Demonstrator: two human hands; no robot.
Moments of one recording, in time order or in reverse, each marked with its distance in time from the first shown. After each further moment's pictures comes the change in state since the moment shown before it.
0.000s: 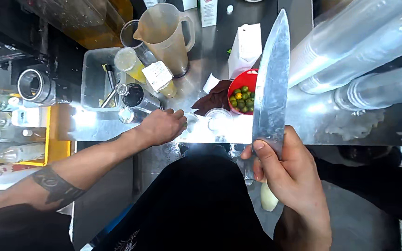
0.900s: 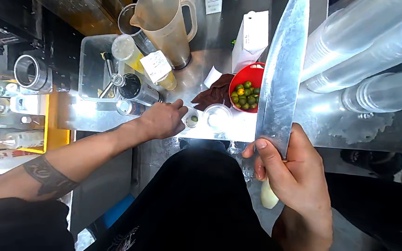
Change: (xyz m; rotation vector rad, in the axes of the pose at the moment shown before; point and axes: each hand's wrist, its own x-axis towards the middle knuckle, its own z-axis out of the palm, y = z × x) left_hand 0.014 0.007 -0.011 -0.174 -0.105 -0.155; right_hand 0.008 0.004 -0.012 0.023 -0.040 -0.046
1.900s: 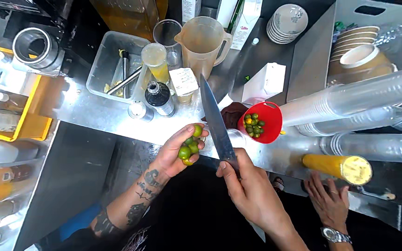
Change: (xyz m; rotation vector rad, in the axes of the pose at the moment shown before) left_hand -0.053 0.026 0.057 -2.604 0.408 0.182; right_hand 0.030 -0.039 0.092 -0.504 -0.316 -0.007
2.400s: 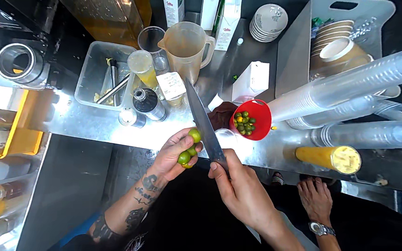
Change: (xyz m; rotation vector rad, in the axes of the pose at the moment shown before) left_hand 0.010 -0.010 0.008 0.039 -0.132 0.062; right_hand -0.002 0.001 0.000 0.000 0.033 -0.009
